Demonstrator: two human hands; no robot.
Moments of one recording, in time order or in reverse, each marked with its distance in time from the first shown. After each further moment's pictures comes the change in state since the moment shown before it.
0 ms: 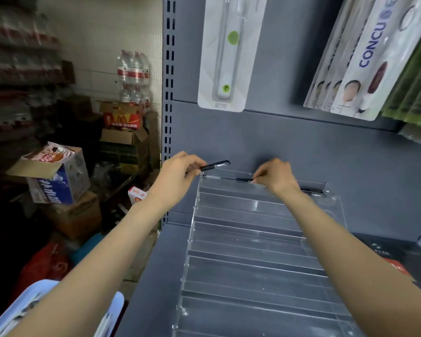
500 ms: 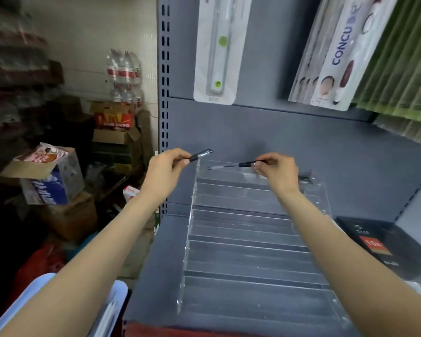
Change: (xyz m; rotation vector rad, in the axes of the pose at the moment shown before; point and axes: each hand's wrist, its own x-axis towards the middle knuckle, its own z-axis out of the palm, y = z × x) left_hand -0.018 -0.002 -0.011 -0.098 0.095 -0.112; right_hand -0.058 -0.009 -0.009 0.650 0.308 0.072
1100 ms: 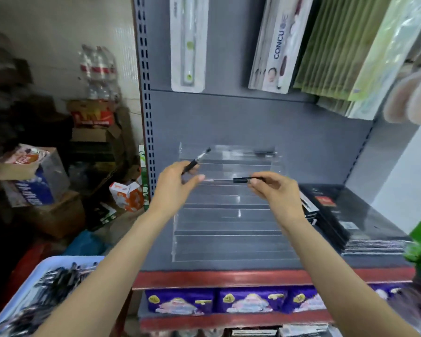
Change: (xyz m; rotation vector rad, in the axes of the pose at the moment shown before) left_hand -0.101 0.056 0.003 -0.132 -0.120 0.036; right_hand -0.161 -0.027 -0.077 0.277 -0.017 0.116
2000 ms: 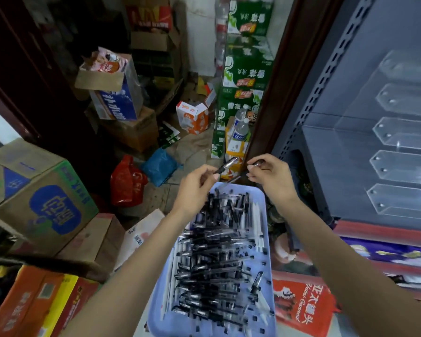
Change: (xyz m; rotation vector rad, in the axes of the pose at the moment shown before) left_hand -0.120 -0.323 -0.199 -0.179 -0.189 -0.424; right_hand -0.100 0.100 0.398 -0.200 -0.301 0.254
